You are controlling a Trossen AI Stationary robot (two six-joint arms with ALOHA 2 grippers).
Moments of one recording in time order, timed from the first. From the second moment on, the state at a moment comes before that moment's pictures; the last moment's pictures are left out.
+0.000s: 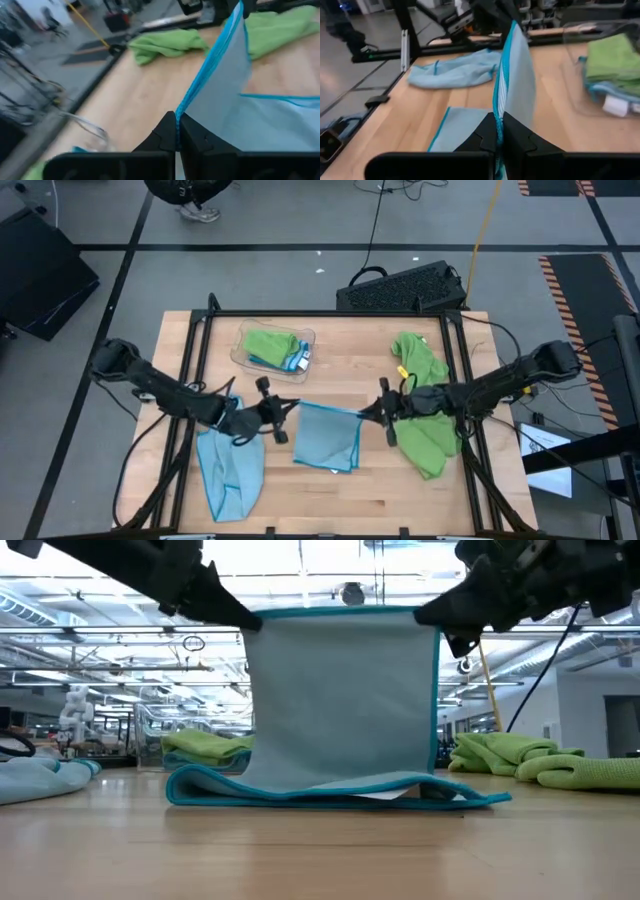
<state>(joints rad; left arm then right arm) -0.39 1.37 0.67 0.22 -0.76 -0.02 0.24 1.21 0.39 0.54 0.13 0.18</state>
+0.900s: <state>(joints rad) -0.39 1.43 0.56 0.36 -0.73 -0.17 0.08 1.17 0.36 0.58 0.12 0.09</state>
